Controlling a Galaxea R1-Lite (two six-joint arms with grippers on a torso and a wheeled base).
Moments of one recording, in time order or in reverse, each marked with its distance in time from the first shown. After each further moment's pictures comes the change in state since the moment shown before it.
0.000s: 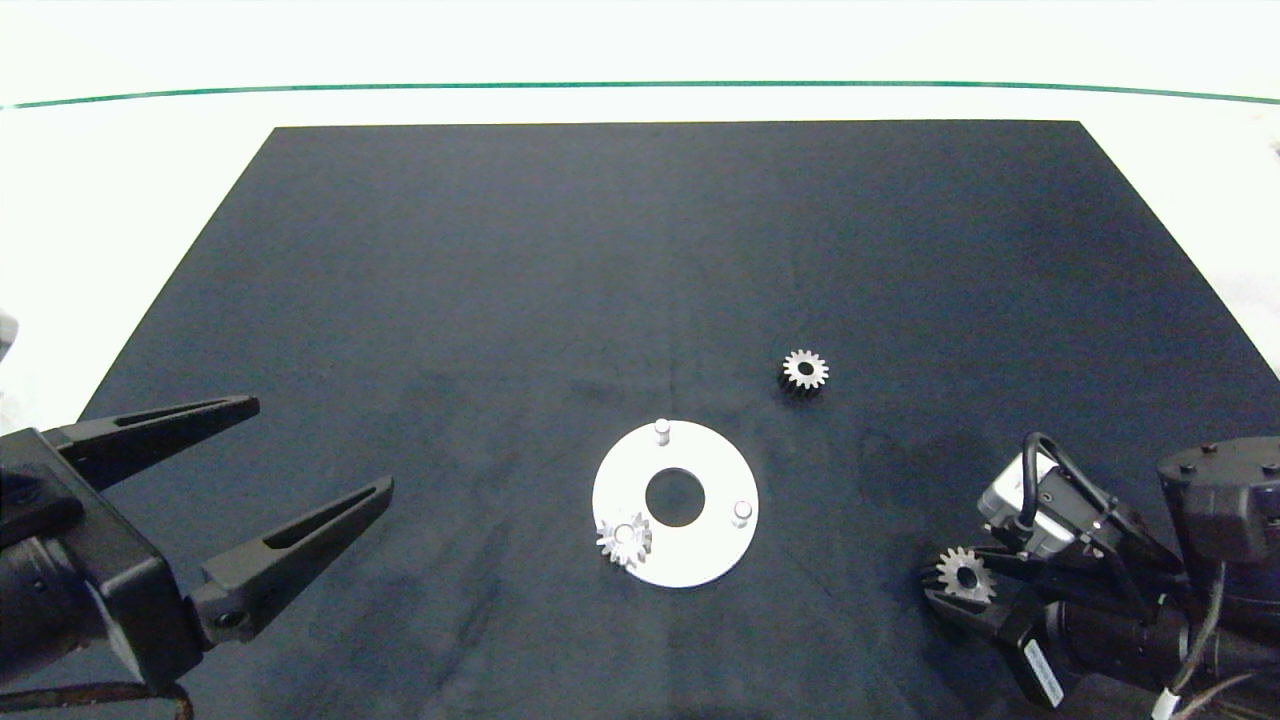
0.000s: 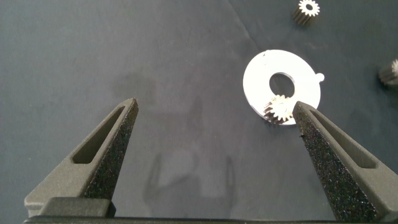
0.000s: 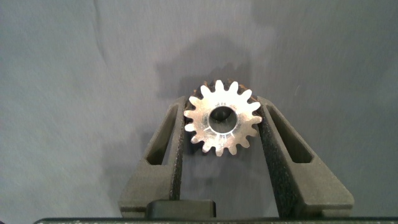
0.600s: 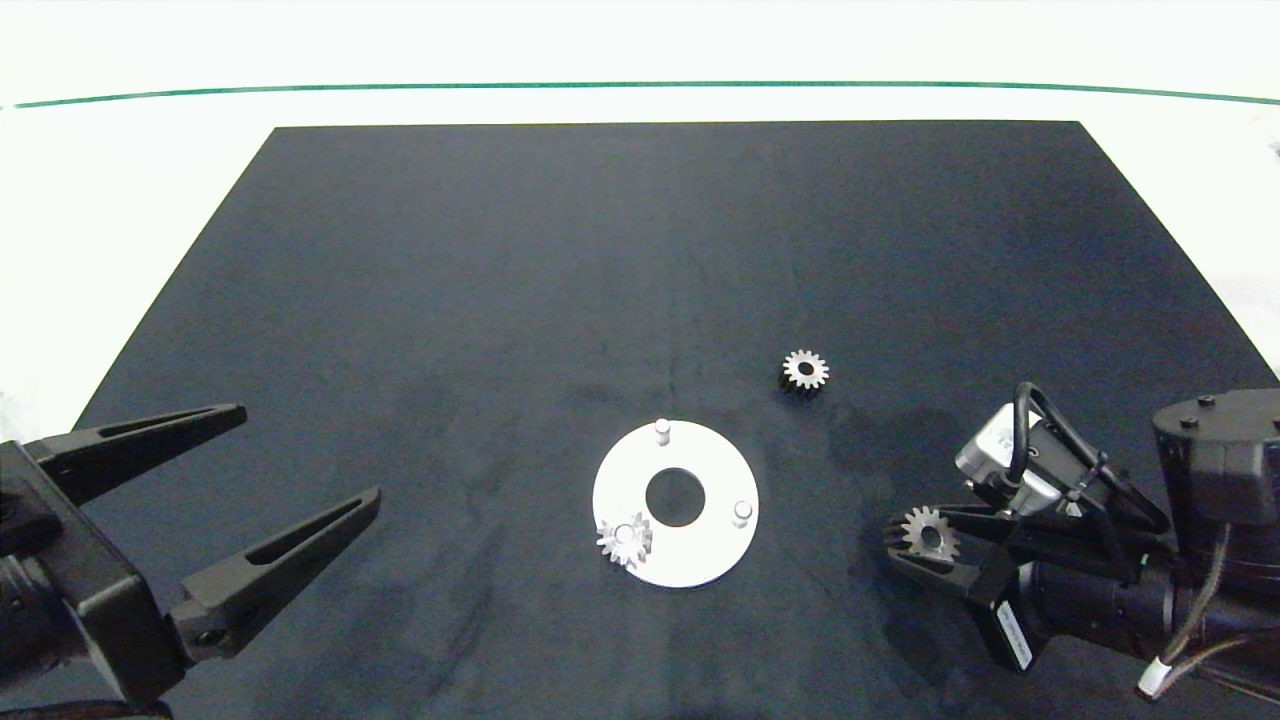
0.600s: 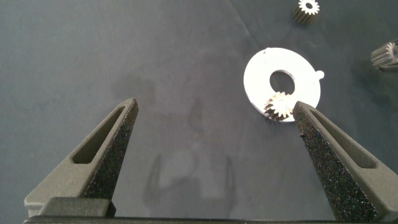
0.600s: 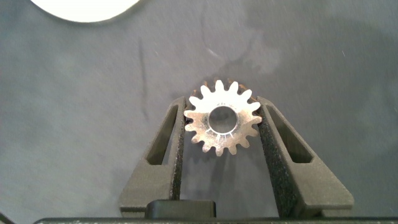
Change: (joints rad) left arm 0.000 -0.027 0.021 0.000 0.001 0.001; right arm 0.091 0.011 -0.120 0.010 -0.002 0.039
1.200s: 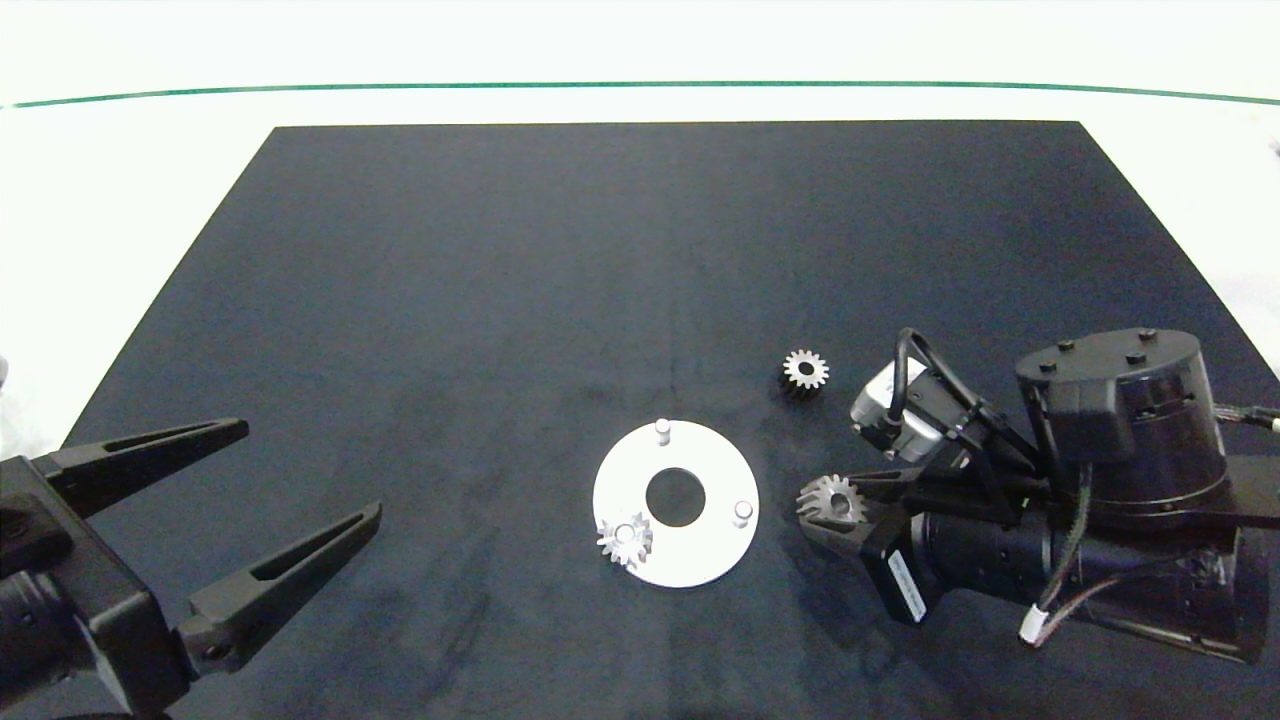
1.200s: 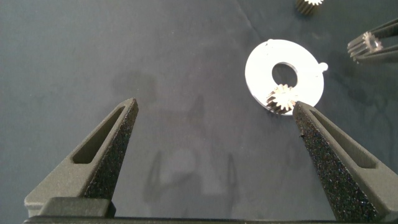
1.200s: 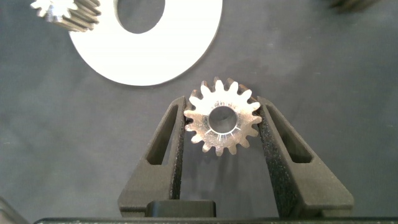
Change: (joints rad) left arm 0.003 -0.002 0.021 0.000 0.000 0.000; right arm 0.118 0.132 -0.203 0.076 -0.025 0.084
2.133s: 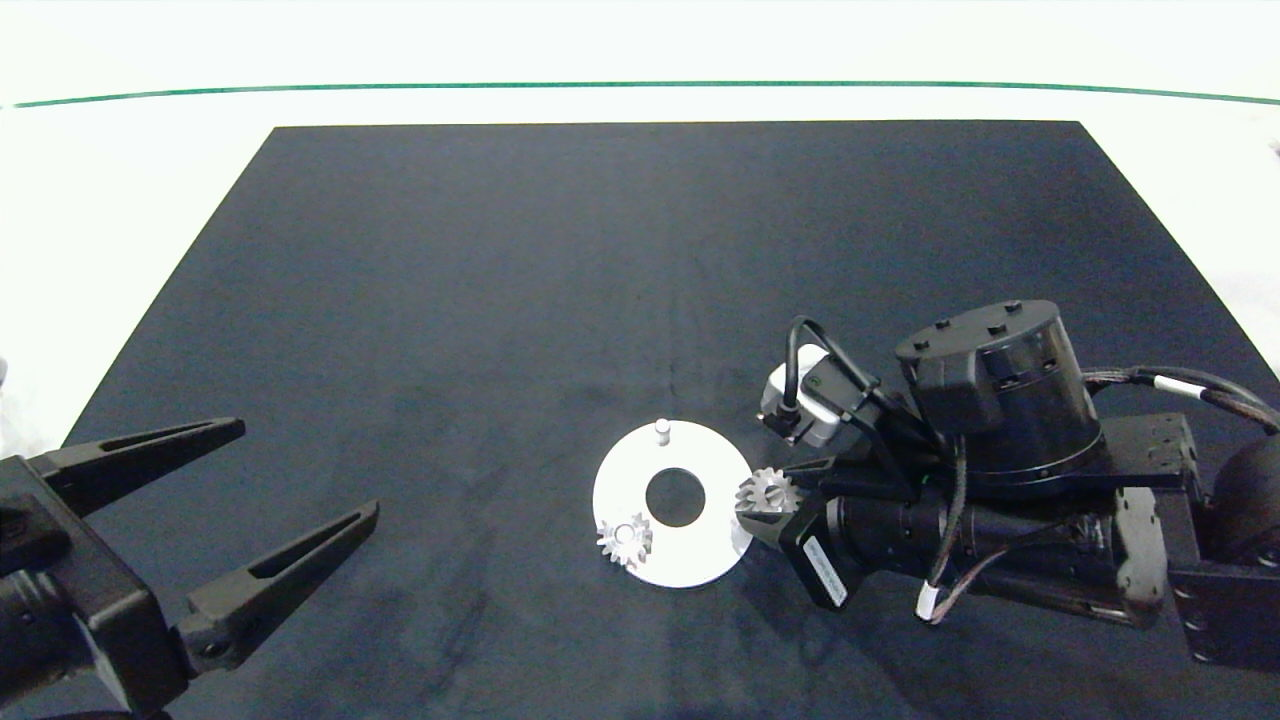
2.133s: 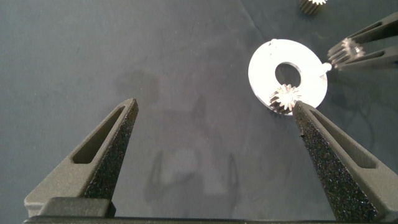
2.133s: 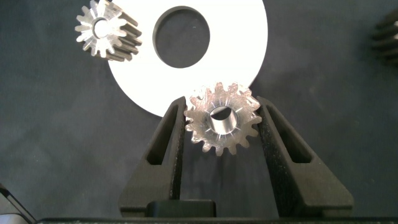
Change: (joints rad) left arm 0.011 -0.002 0.001 0.000 0.000 0.005; right arm 0.097 0.116 -0.188 0.117 -0.041 0.009
